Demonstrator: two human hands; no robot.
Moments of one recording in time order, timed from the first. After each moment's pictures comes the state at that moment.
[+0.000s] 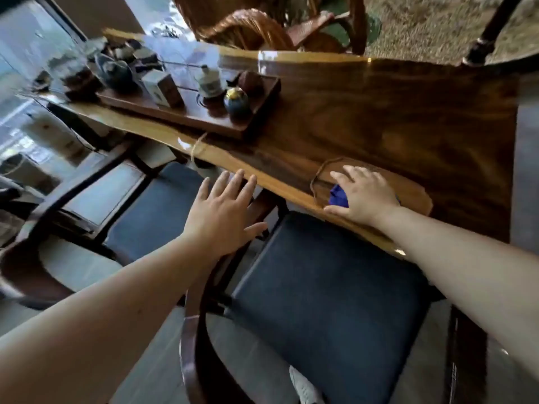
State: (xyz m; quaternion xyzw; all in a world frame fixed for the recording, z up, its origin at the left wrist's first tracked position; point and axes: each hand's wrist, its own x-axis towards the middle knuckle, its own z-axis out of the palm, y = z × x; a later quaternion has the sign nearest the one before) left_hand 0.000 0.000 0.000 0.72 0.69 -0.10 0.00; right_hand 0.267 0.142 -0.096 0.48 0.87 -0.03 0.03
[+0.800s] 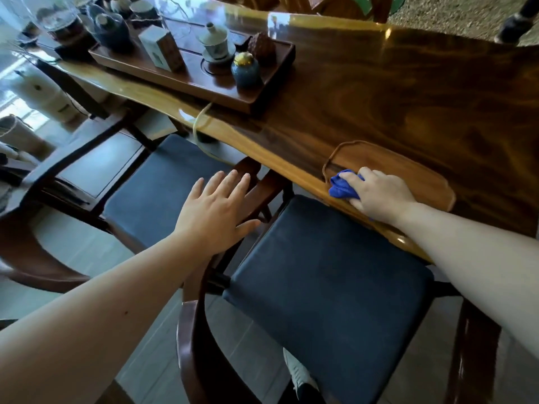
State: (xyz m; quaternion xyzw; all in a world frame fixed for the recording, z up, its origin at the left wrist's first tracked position) left_hand -0.031 -0.012 -0.036 0.71 0.70 -0.09 0.02; right_hand 0.265 0.145 -0.116 0.43 0.90 -0.01 0.05
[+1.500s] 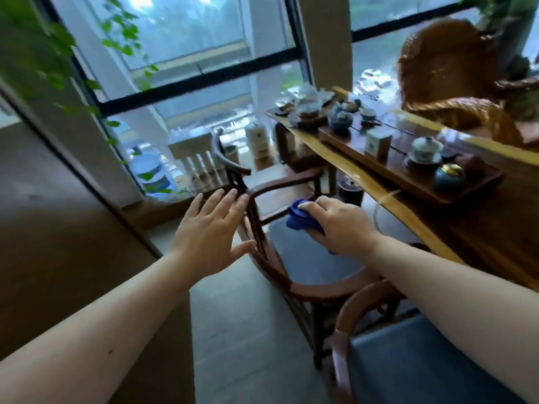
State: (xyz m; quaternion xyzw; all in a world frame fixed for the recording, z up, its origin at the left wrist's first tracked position) left_hand -0.203 -0.295 0.140 0.47 0.86 -0.10 -0.17; right_hand -0.084 -0.050 0.071 0.02 0.97 -0.04 -0.23
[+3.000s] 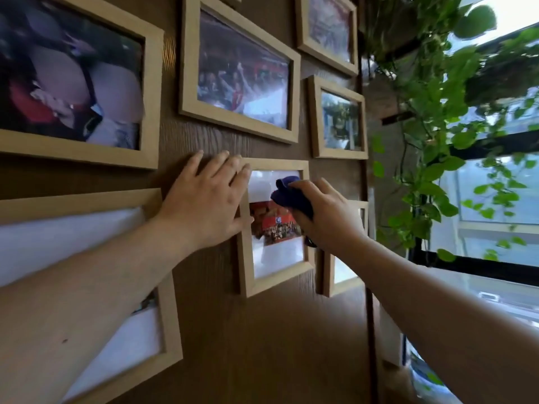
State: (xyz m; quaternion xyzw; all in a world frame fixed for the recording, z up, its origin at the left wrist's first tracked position) left_hand -0.468 -0.619 0.488 -0.09 0.85 -0.35 -0.39; right_hand -0.636 -0.466 0.442 -0.46 0.69 -0.29 -0.47
